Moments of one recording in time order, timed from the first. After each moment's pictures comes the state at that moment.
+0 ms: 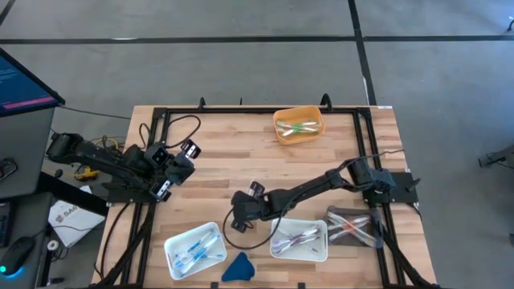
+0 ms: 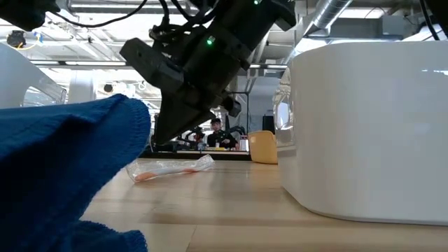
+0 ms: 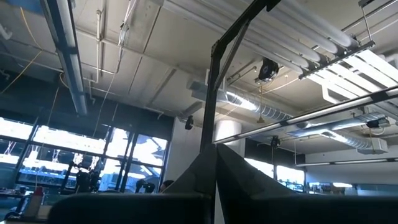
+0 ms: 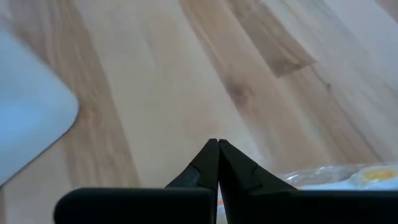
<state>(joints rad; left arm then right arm) -0.18 0.92 0.36 1.31 0.10 -0.27 0.28 2.25 1.66 -0.36 0.42 0.58</state>
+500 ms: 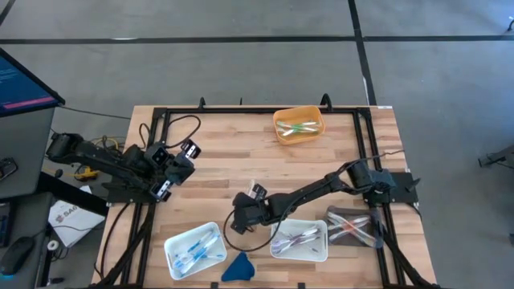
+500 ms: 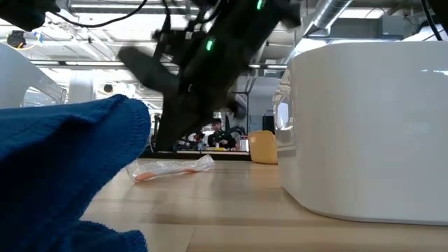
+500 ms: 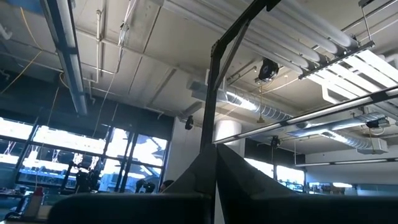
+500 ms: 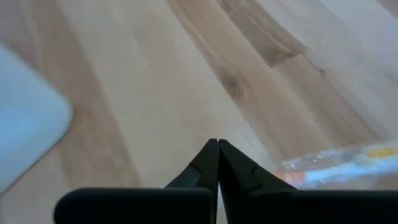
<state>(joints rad) -0.18 0.92 0.36 1.31 0.10 -0.27 0.31 2.26 1.66 -0.38 0.47 0.67</state>
